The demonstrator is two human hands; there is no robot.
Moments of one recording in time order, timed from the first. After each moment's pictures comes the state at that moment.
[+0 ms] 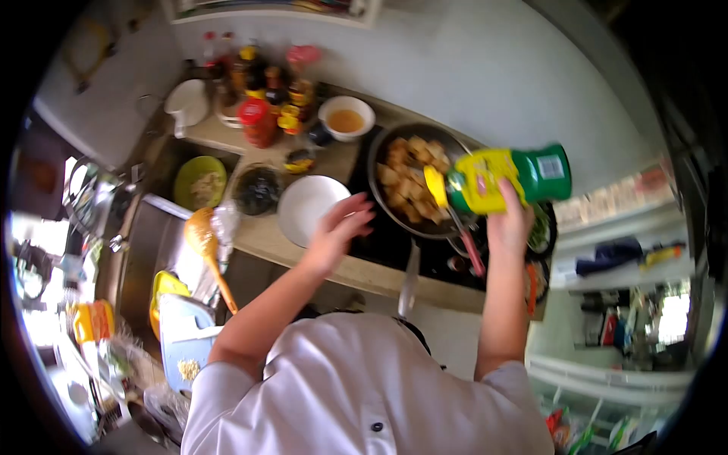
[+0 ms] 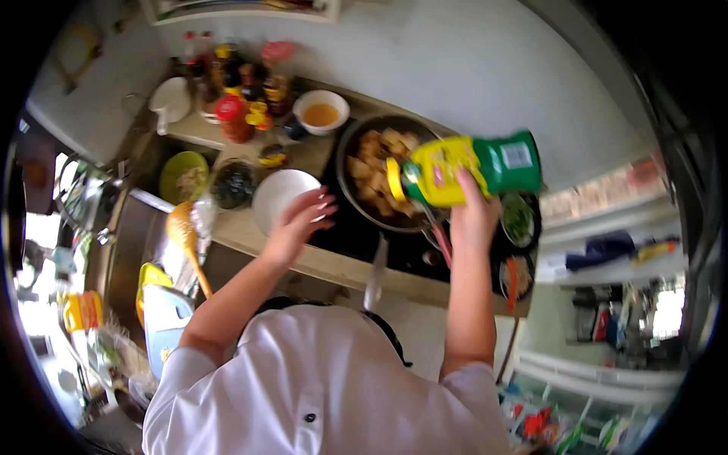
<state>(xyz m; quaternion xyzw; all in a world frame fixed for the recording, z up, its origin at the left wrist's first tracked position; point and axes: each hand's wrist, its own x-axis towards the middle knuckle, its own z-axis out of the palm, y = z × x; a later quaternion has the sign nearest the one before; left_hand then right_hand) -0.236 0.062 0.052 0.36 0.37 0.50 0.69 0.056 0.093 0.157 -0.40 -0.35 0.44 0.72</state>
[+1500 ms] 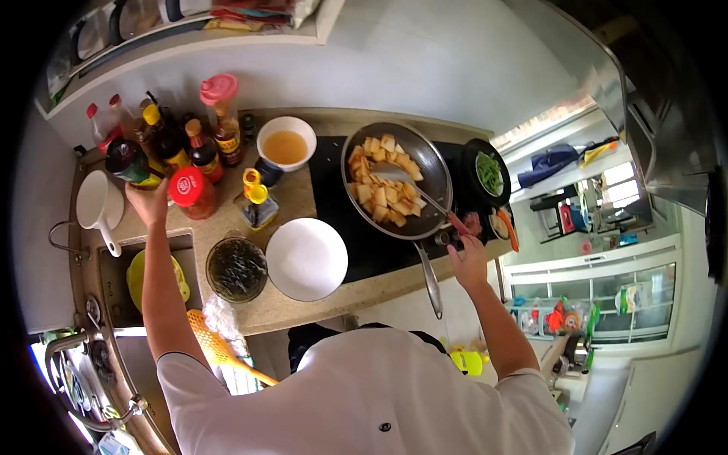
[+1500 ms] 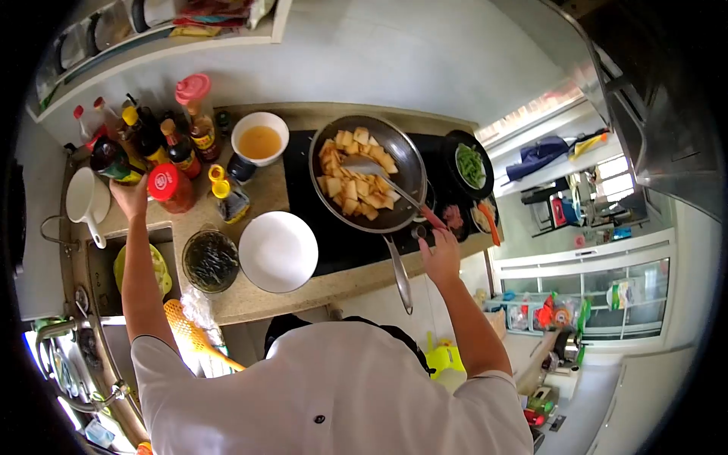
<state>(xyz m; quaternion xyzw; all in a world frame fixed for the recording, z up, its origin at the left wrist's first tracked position) -0.575 0.429 -0.115 0.53 0.67 0.51 0.03 0.043 -0.024 0.029 -0.81 -0.56 -0.12 0.11</state>
